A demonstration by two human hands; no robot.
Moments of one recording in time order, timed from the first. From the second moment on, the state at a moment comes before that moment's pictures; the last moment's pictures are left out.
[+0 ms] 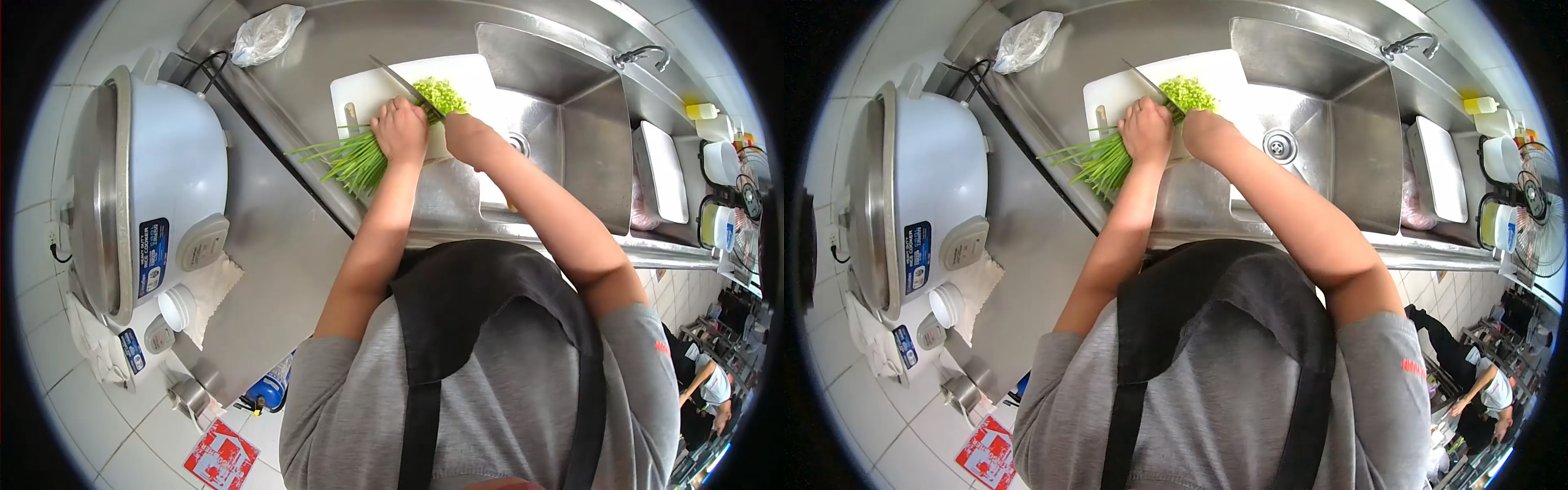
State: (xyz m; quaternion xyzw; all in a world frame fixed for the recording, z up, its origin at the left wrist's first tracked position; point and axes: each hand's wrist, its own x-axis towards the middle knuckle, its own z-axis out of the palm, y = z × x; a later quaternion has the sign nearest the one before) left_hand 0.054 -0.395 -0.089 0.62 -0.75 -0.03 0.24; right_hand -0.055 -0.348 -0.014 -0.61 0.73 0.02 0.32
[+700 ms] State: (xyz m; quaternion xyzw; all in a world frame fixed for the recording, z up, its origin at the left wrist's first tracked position) left_hand 0.054 -0.395 -0.088 0.63 -0.74 -0.05 0.23; right_hand -0.051 -0.359 0.041 -0.51 0.74 0.07 0.43
